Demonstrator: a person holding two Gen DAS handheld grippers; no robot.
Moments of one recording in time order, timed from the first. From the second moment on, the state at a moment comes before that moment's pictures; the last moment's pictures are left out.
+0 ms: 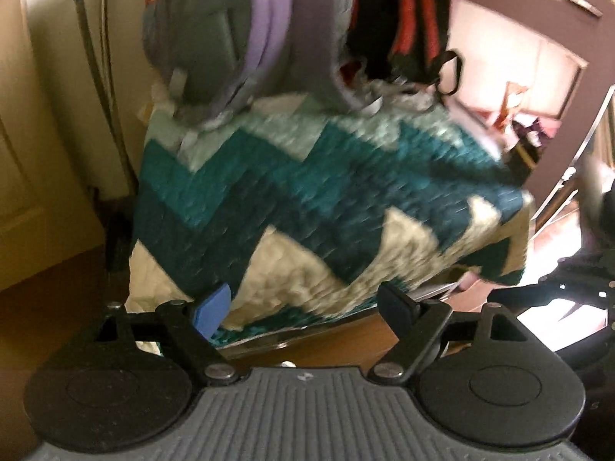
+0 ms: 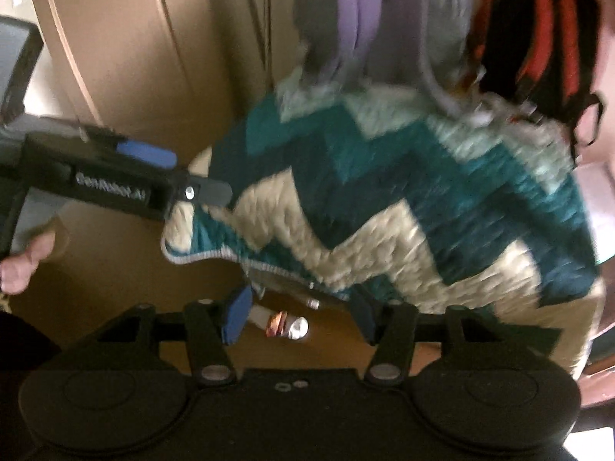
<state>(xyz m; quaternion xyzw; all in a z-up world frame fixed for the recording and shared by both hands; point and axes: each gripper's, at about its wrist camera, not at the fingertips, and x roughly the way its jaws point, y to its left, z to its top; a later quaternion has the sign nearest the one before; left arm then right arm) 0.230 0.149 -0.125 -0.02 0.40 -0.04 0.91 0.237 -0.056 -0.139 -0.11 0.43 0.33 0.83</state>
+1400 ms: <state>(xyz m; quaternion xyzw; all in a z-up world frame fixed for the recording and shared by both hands) 0.322 0.213 -0.531 -0.17 0.60 0.02 0.78 0.282 0.096 -0.551 -0.48 0.37 0.51 0.61</state>
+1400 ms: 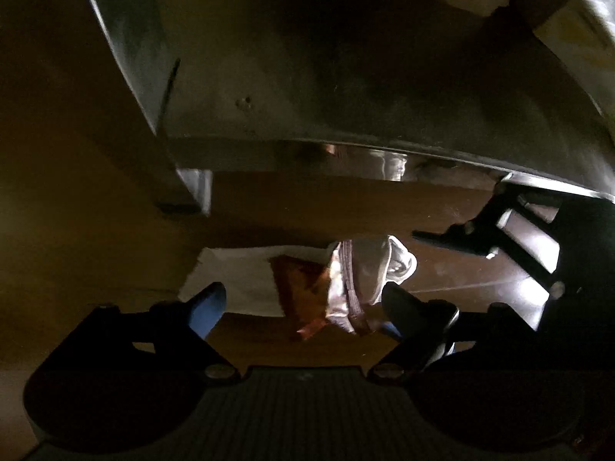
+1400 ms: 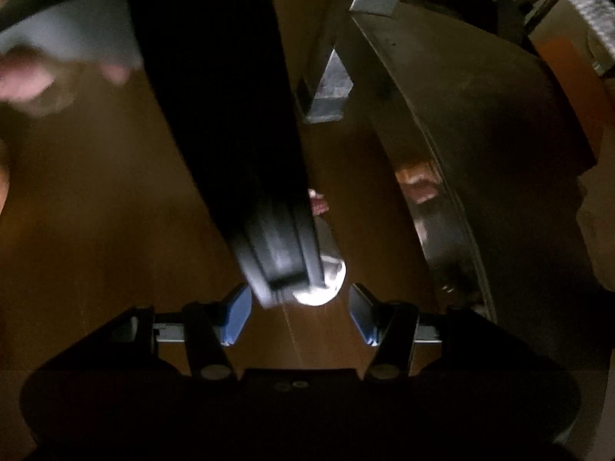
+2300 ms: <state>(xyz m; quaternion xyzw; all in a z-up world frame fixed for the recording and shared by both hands) 0.286 0.254 -0.531 -0.21 0.62 0.02 0.75 0.297 0.083 -0.527 -0.39 0.47 0.47 0.64</state>
